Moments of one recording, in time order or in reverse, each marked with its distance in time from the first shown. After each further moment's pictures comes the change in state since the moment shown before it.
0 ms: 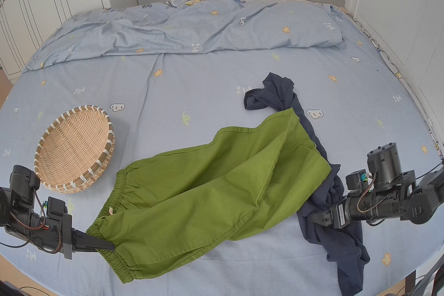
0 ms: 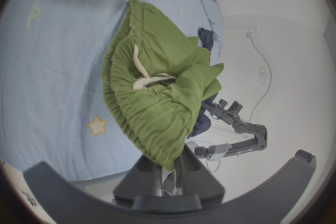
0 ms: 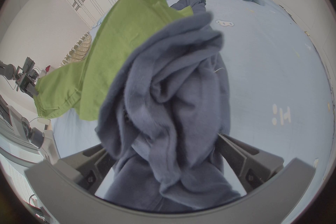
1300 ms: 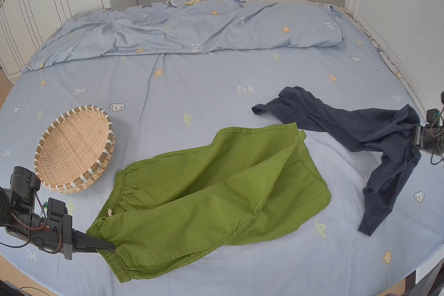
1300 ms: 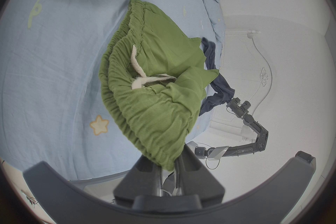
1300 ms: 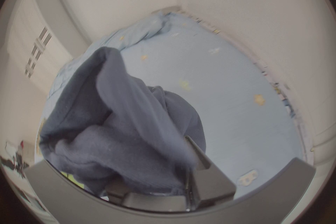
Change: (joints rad) left arm 0.009 0.011 0.006 -0.004 0.000 0.003; right arm -0.739 -0.085 -0.407 0.339 0.221 0.009
